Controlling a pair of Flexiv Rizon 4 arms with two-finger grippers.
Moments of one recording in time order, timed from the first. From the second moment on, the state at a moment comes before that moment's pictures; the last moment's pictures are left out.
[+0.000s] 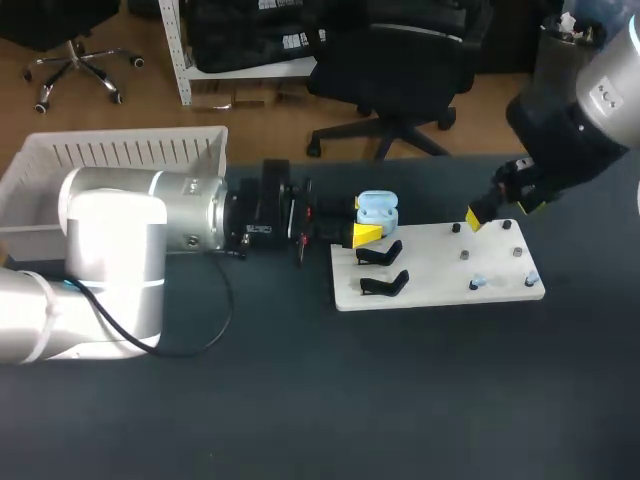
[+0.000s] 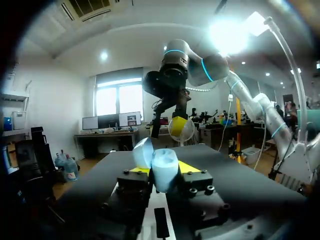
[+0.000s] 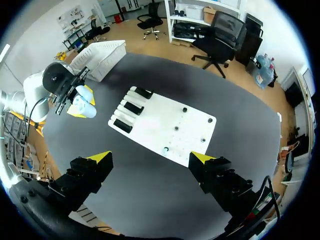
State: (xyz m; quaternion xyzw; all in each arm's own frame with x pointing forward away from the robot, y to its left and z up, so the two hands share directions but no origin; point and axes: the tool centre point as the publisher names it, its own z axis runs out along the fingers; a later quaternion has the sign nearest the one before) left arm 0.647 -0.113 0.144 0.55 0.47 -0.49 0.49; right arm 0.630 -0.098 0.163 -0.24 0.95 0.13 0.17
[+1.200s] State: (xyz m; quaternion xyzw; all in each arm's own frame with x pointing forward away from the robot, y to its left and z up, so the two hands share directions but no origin) left arm 0.647 -0.113 0.144 0.55 0.47 -0.49 0.49; right arm 0.614 -0.160 0.071 -0.20 0.98 -0.01 0.05
